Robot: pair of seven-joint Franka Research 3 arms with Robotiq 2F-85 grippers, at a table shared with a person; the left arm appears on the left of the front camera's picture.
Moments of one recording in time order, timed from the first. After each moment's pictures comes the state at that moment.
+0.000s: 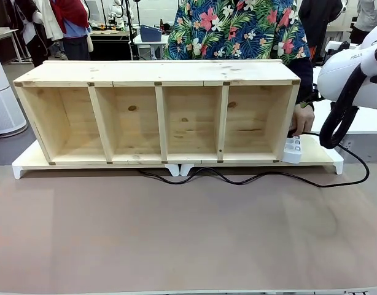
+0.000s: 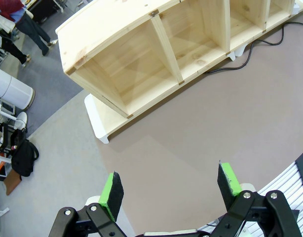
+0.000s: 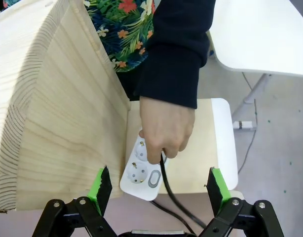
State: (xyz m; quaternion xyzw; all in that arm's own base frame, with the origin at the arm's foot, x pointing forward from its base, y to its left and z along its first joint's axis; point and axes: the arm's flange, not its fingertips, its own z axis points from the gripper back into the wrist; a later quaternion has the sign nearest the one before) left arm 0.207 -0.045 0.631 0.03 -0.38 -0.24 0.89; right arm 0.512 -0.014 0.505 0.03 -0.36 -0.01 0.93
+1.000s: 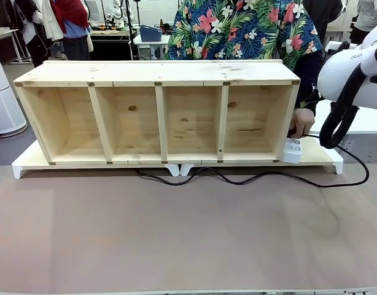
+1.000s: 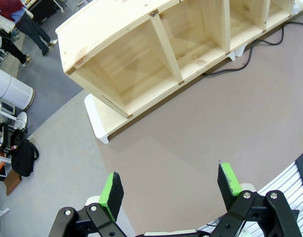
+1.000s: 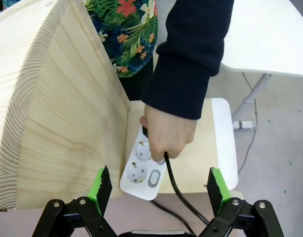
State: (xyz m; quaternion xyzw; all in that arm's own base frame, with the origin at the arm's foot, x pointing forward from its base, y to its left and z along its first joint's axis) left arm 0.207 -0.045 0.631 0.03 -0.38 -0.24 0.89; right arm 0.512 -0.014 0.505 0.03 -0.36 -0.01 0.93
